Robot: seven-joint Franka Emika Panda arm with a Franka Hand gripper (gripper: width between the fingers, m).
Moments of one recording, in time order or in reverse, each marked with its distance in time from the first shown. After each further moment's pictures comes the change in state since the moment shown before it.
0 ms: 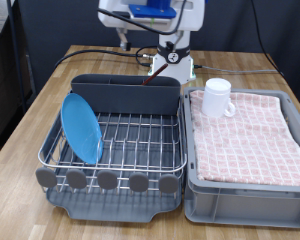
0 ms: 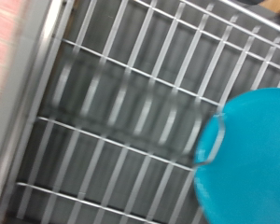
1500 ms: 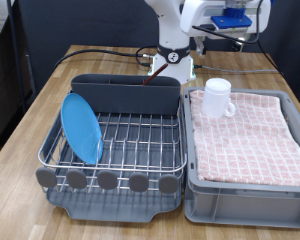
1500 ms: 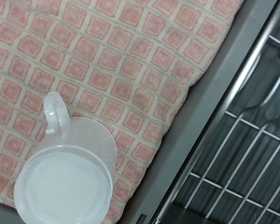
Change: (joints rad) arm 0.093 -0.111 0.193 -0.166 0.036 -0.052 0.176
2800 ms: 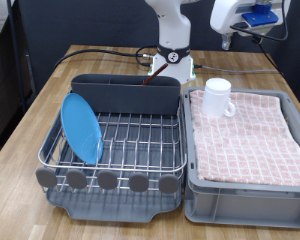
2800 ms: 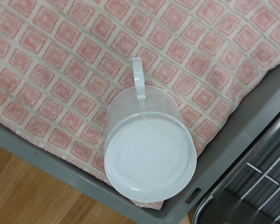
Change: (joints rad) arm 0.034 -0.013 0.102 -0.003 0.033 -0.112 -0.031
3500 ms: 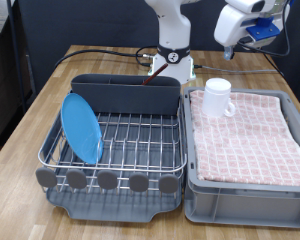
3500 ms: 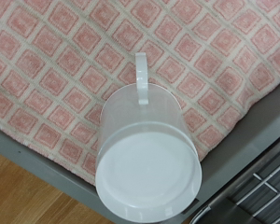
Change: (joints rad) arm 0.001 0.101 0.010 0.028 -0.006 -0.004 -0.056
